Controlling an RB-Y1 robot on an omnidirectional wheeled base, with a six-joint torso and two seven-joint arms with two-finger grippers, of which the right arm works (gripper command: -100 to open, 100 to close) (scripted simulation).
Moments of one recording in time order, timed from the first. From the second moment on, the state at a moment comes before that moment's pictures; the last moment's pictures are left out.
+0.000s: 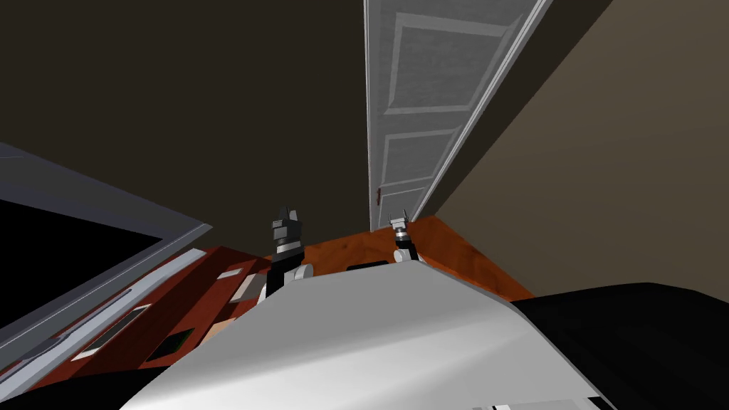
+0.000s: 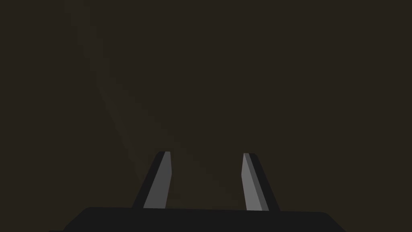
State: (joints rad) arm 0.25 -0.18 0.22 -1.49 -0.47 -0.76 -0.65
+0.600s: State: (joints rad) arm 0.19 -0.22 0.27 -1.35 -0.56 -0.78 -0.79
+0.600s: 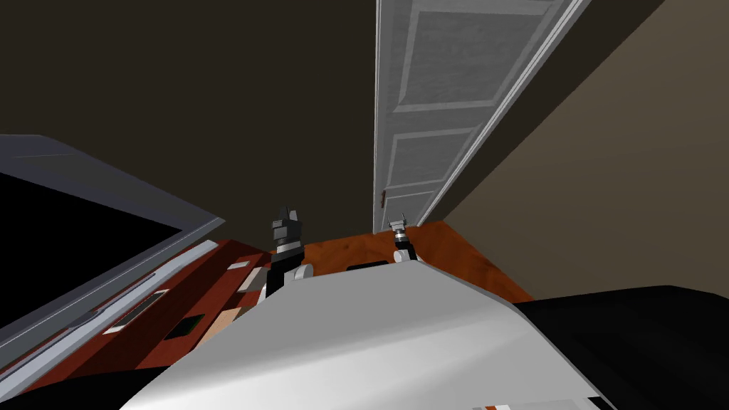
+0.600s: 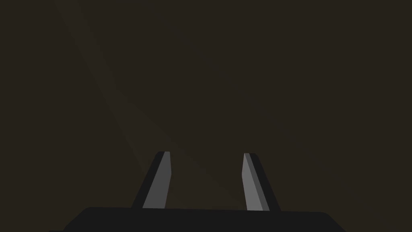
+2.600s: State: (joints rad) arm 0.02 -0.33 0.41 -0.89 -0.85 -0.86 -1.25
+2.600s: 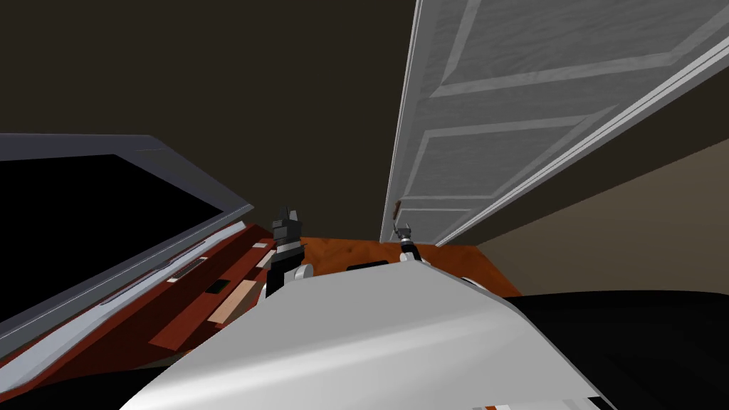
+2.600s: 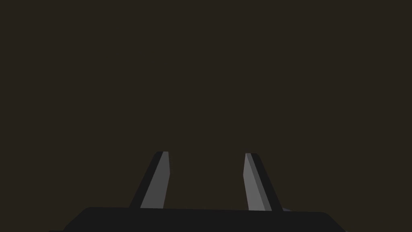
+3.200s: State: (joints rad) arm 0.01 -0.36 0.41 -0.82 -0.88 -0.88 -1.32
